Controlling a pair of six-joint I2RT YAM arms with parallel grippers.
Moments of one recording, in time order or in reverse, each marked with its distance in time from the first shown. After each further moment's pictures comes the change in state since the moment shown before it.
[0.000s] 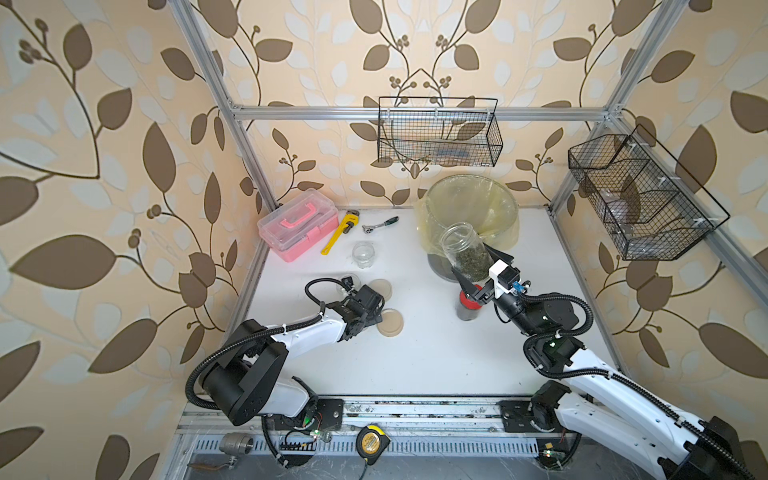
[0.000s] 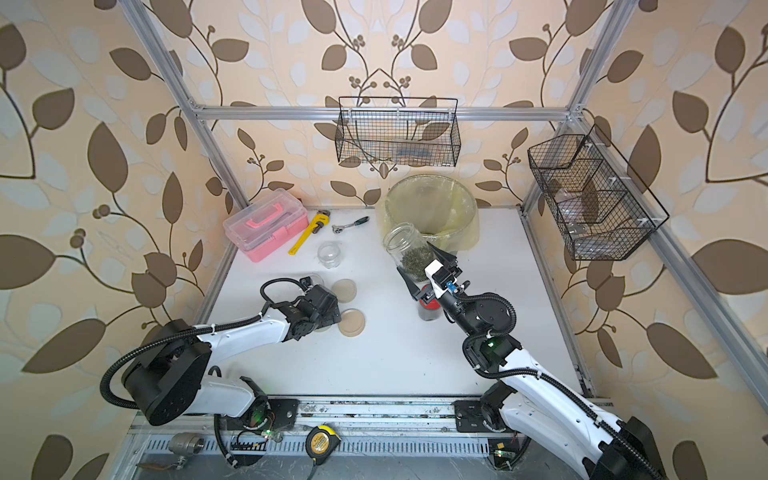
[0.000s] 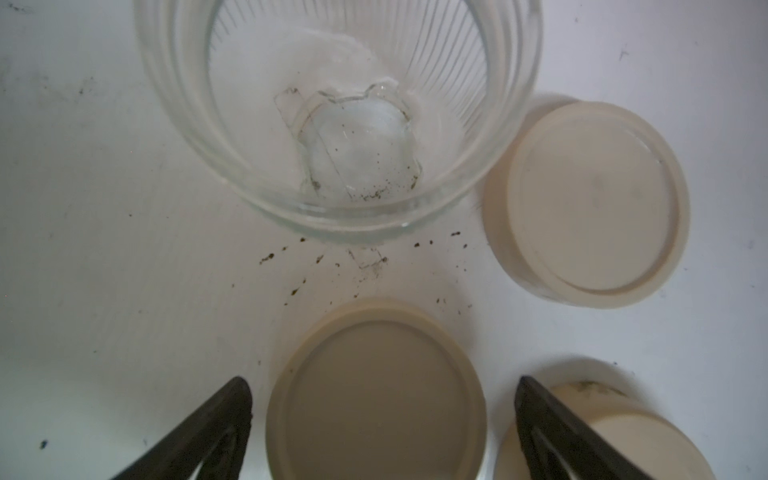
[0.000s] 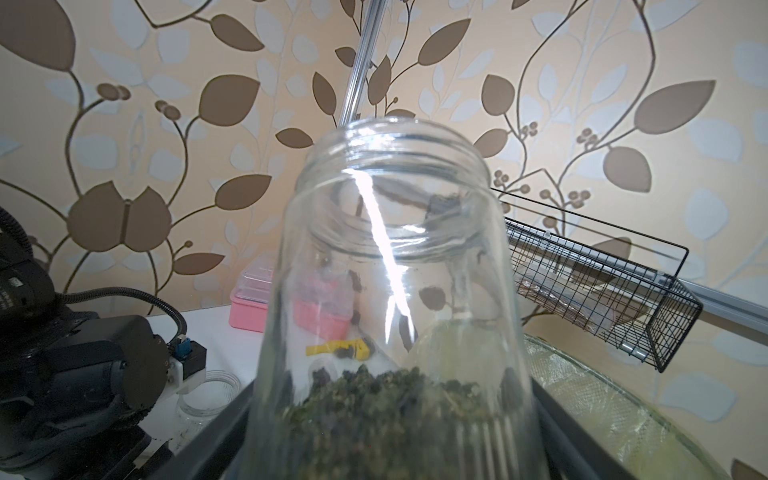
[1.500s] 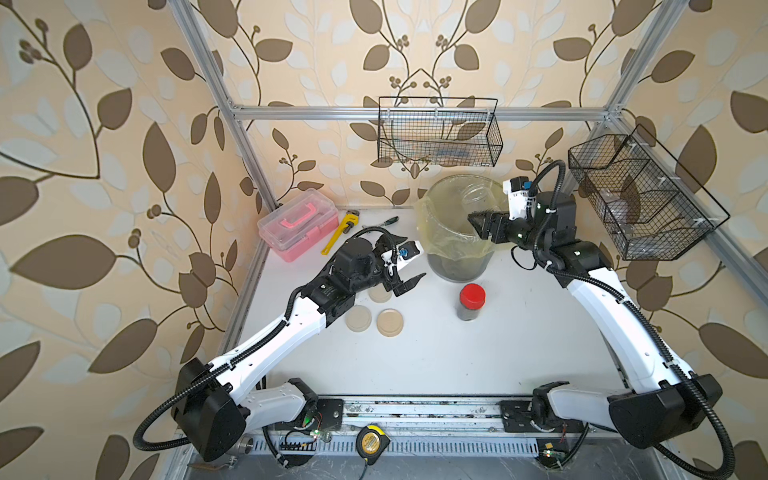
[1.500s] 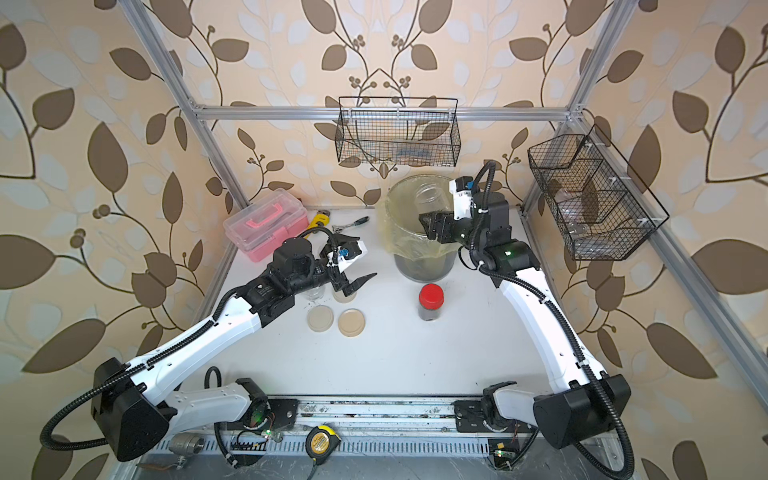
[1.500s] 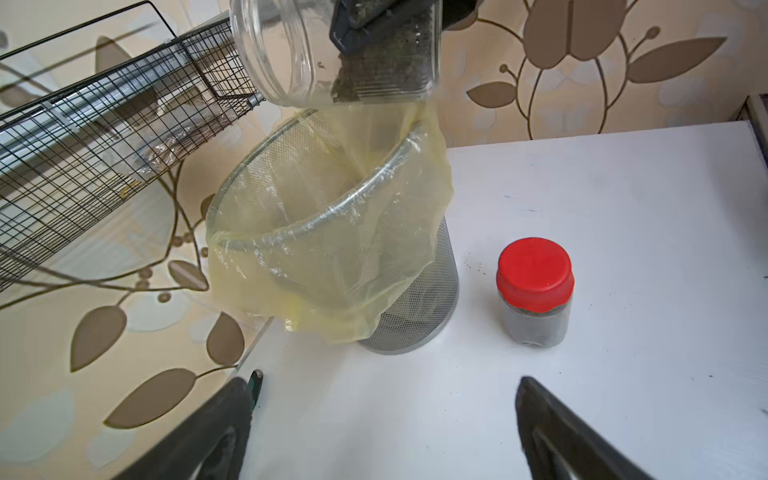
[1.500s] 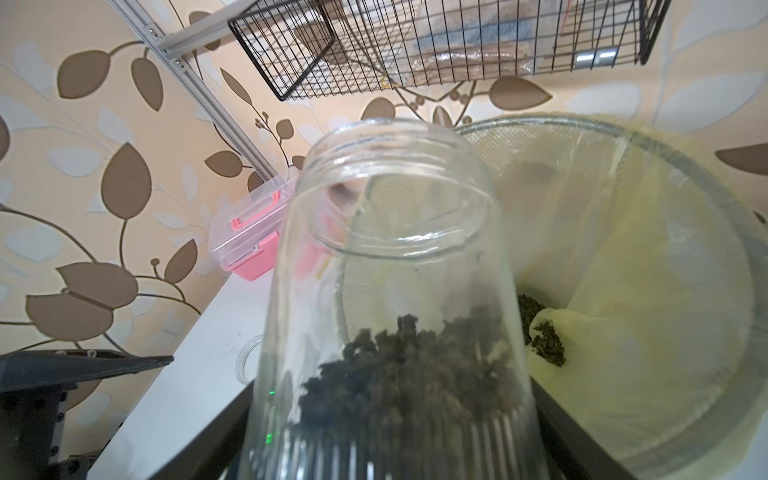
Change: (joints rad) left arm 0.000 -0.190 0.348 0.291 0.673 1.373; right arm -0.367 0.486 0.921 -1.155 -0.170 0.564
